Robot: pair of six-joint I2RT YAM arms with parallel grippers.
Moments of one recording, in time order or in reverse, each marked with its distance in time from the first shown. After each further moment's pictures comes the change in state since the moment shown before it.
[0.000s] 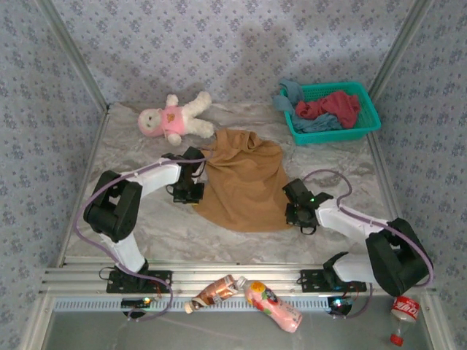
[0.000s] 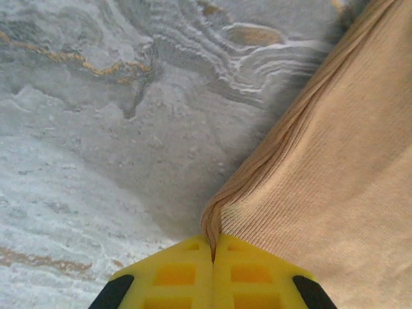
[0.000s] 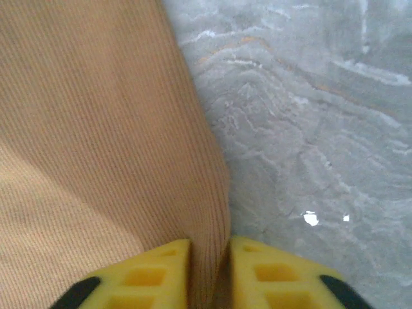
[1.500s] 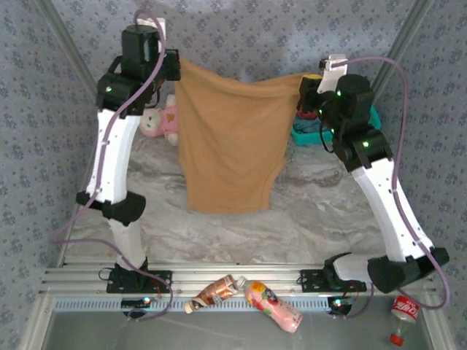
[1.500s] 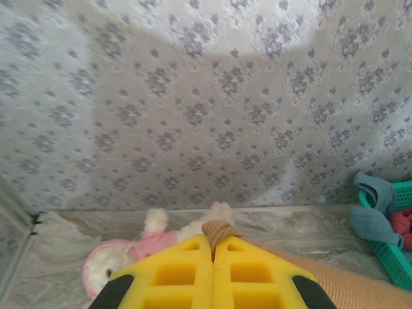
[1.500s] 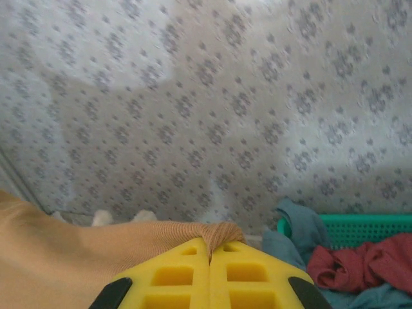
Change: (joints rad) left arm 0.095 0.213 1.630 -0.266 -0.364 0.286; right arm -0.212 0.045 1.076 0.151 -0.056 -0.546
